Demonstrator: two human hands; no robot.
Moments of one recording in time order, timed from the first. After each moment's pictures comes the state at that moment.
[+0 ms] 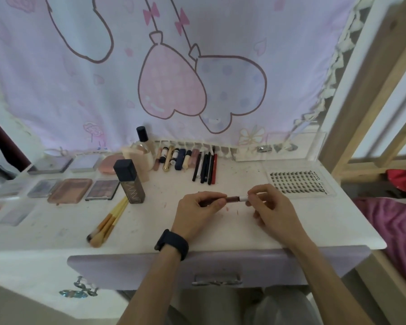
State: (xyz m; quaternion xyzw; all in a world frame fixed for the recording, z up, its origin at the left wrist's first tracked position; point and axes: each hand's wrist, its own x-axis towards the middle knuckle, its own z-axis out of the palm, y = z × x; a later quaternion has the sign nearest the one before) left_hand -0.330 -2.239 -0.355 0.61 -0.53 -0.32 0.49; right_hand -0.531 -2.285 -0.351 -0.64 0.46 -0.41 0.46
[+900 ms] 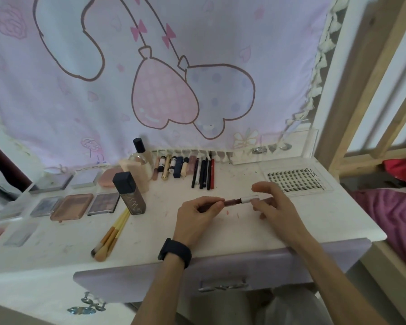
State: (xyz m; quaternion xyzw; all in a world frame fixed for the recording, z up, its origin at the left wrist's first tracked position) left_hand -0.329 -2.240 -0.355 0.62 -0.53 -0.30 0.49; right_hand -0.535 -2.282 -0.348 -0.63 0.47 -0.43 0.45
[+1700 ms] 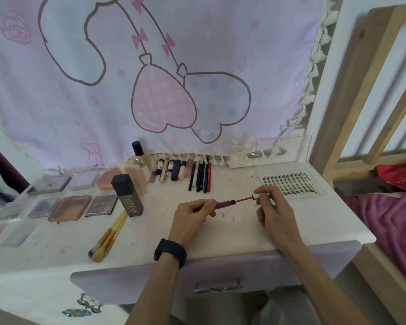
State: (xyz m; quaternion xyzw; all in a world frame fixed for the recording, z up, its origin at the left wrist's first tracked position) left_hand -0.329 -2.240 -0.348 0.62 -0.49 -0.35 0.50; right_hand -0.533 -2.278 -0.352 -0.58 0.46 -0.51 0.43
